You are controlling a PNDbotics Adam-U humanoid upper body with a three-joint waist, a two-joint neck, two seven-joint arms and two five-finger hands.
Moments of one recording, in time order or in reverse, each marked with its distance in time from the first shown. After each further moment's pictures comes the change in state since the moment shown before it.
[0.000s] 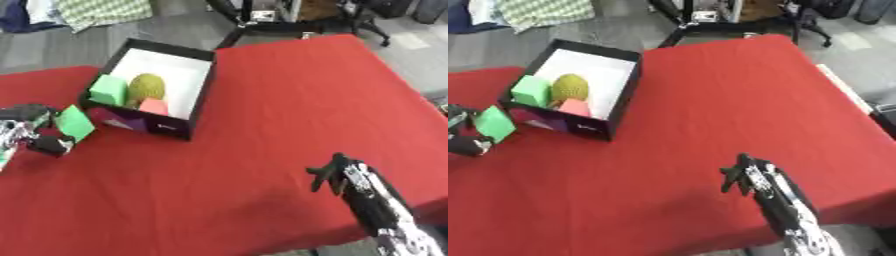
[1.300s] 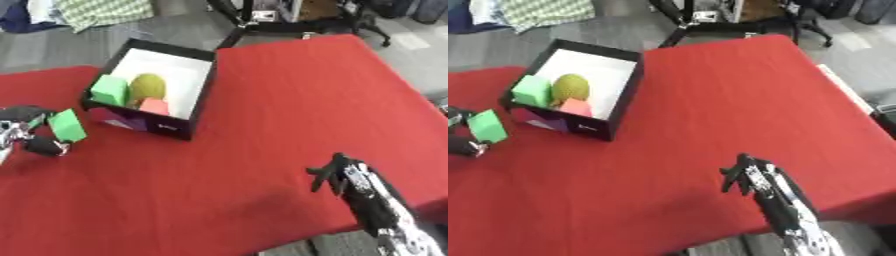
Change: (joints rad) left arm 0.009 0.014 0.008 0.013 -0.023 -0.014 -0.058; right arm 0.000 0.000 0.000 0.000 0.000 0.000 0.000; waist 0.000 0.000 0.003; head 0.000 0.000
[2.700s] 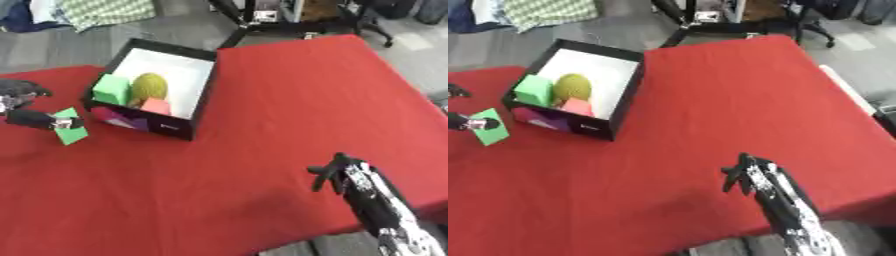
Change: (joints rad) left arm -0.051 0.076 0.003 -0.092 -0.035 -0.095 -0.175; right arm 0.000 0.000 0.000 0.000 -0.007 0.002 0.002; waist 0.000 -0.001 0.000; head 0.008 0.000
